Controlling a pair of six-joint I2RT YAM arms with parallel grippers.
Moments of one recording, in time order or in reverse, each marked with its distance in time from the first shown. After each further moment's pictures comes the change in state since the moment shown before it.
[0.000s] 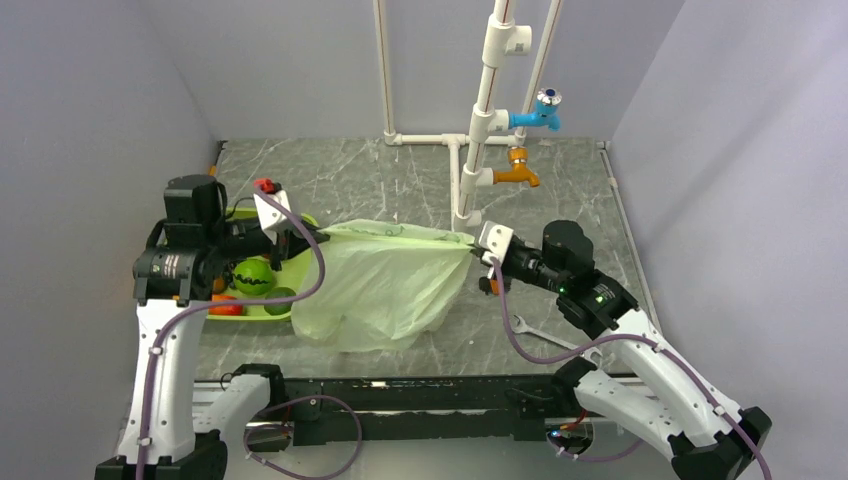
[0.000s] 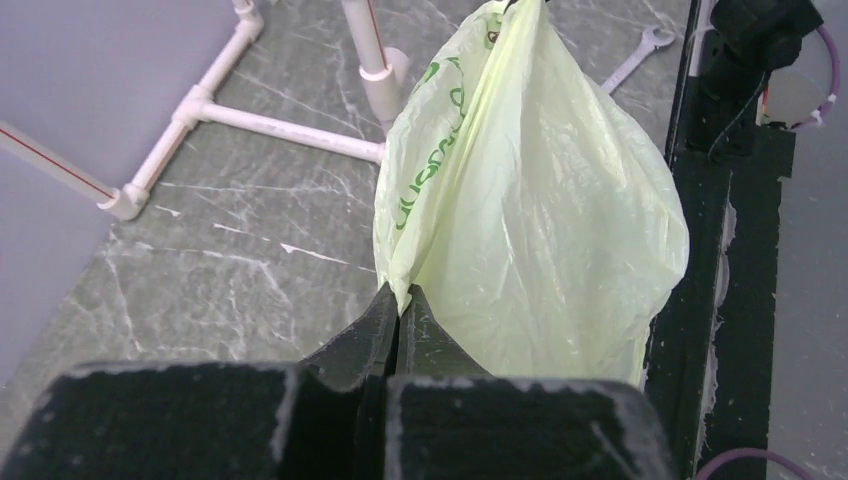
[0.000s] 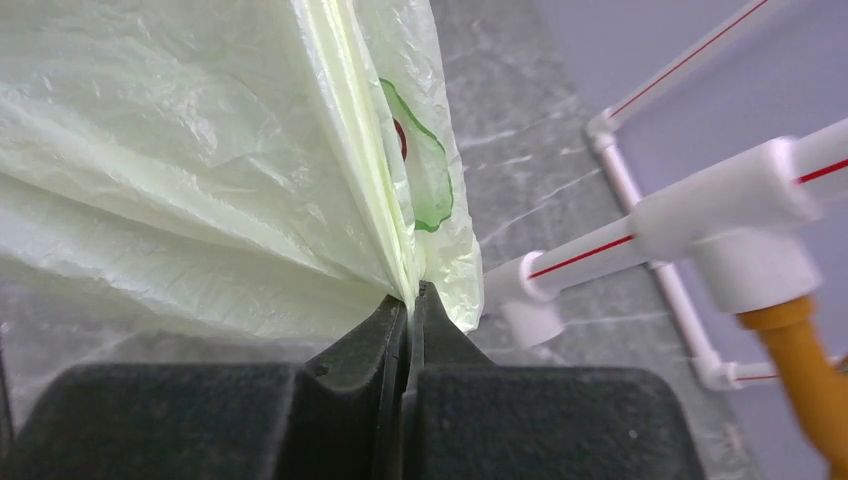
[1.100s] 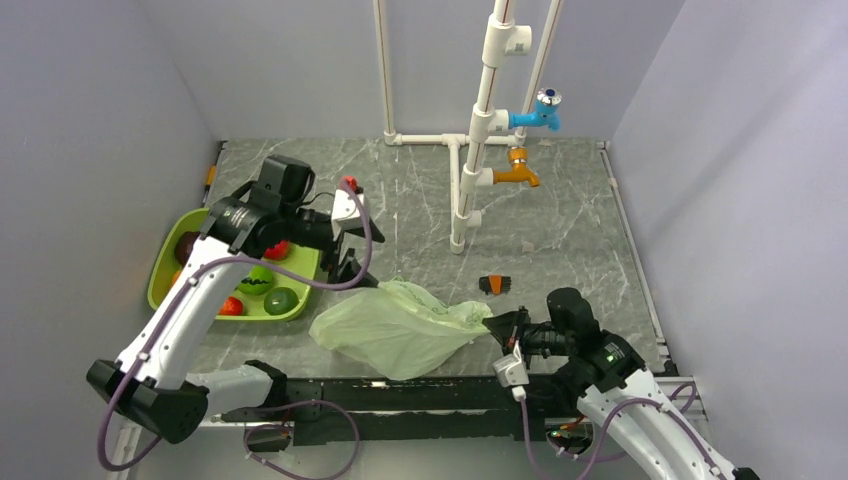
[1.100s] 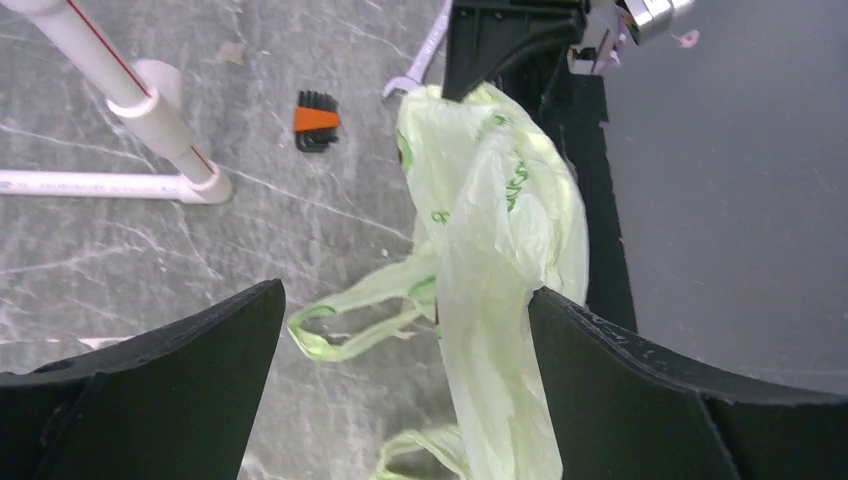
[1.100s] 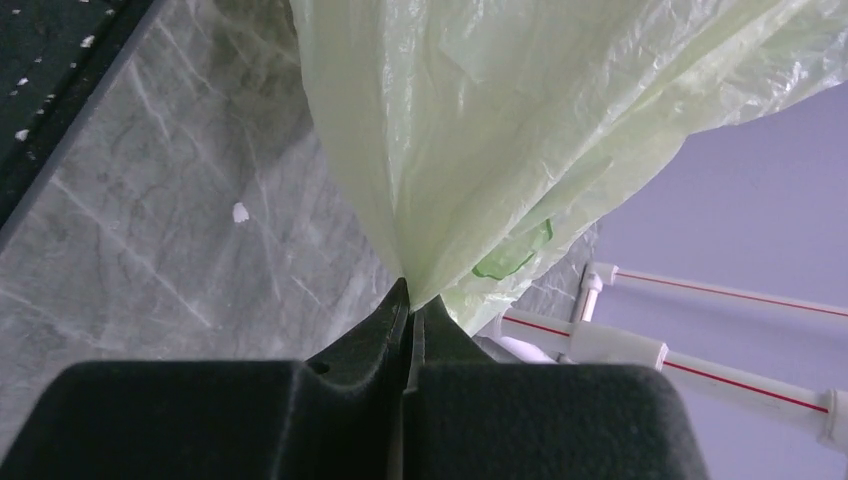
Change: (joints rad) left arm -0.408 0.249 0.084 -0.094 -0.049 0.023; right arm -0.025 -0.518 -0.447 -0.378 -0.264 -1.025
